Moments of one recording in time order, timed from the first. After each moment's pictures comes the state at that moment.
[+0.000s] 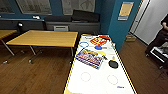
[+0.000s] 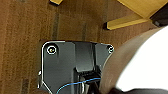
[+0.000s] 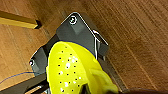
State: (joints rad) left arm 1.09 2.06 -1.41 0.51 0.18 -0.76; right arm -1.65 2.42 -2.15 -0.41 0.51 0.81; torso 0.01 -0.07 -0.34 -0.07
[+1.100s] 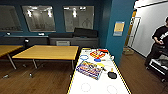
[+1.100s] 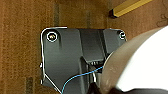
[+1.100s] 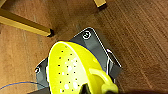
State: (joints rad) left arm 1.37 2.45 -1.90 0.67 0.10 -0.75; right arm -1.65 2.51 -2.28 -0.48 0.50 0.82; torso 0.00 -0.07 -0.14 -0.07
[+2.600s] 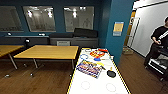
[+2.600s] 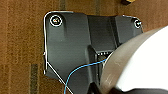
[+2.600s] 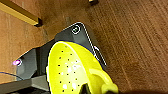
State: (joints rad) left arm 1.47 2.73 -2.33 0.70 0.01 -0.75; right arm -1.67 2.67 -2.59 -0.55 0.49 0.82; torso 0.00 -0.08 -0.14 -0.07
